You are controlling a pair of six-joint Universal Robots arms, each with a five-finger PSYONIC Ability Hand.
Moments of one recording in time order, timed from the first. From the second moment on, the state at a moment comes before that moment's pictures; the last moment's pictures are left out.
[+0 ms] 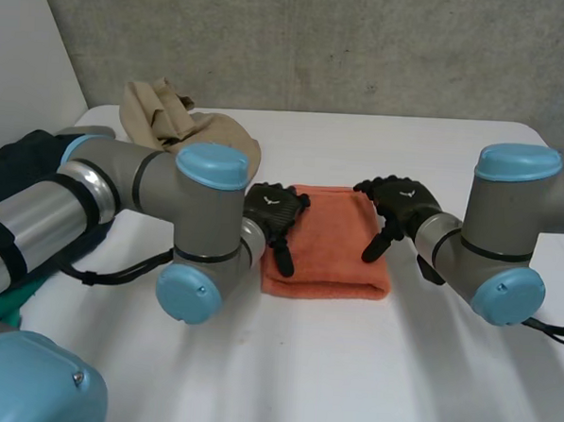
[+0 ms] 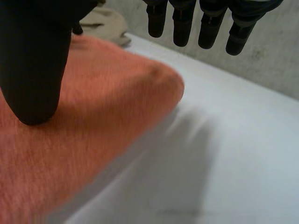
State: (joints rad) left arm 4.03 -2.57 -0.75 2.93 -1.60 3.34; right arm 1.94 -0.81 1.15 0.03 1.38 3.01; left_hand 0.19 0.20 0.21 0.20 0.05; right_hand 0.22 0.21 0.21 0.20 0.05
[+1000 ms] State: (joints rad) left arm 4.19 -1.69 -1.50 3.04 -1.02 3.18; right arm 1.93 -0.91 1.50 -0.18 1.39 3.26; left_hand 0.19 0.20 0.21 0.20 0.05; right_hand 0.22 0.21 0.21 0.20 0.05
